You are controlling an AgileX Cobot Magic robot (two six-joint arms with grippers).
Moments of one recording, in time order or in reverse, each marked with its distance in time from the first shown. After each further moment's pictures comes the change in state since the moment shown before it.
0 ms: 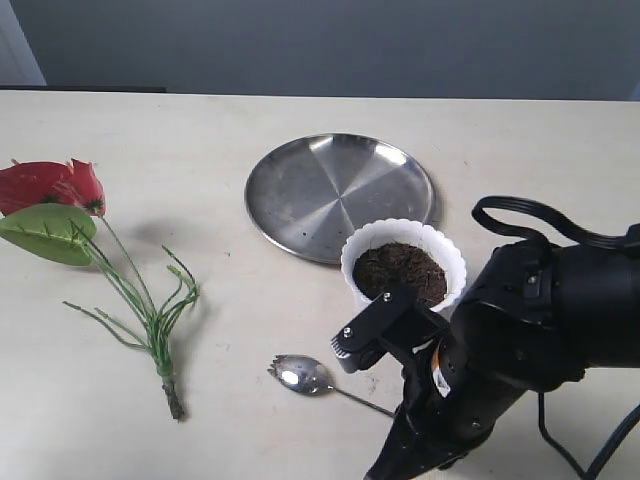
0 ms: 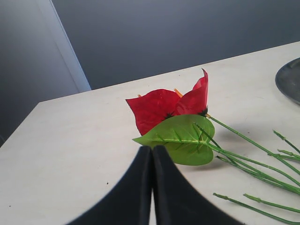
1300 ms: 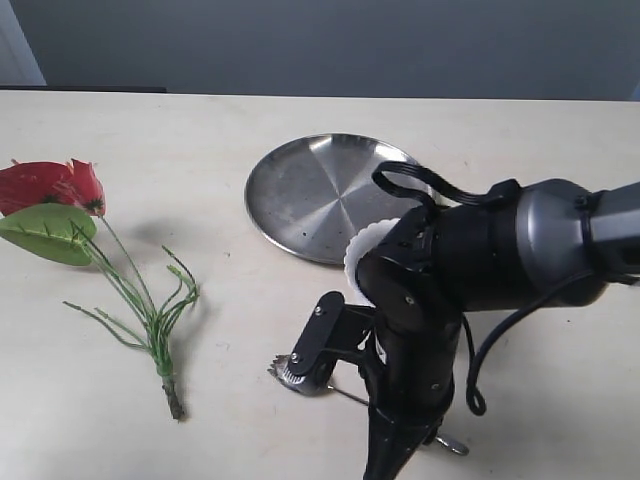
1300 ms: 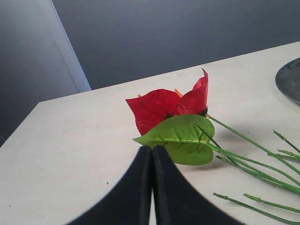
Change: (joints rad) left arm 0.000 0.000 0.000 0.000 0.000 0.000; right arm 0.000 0.187 -0.225 0.001 0.225 -0.387
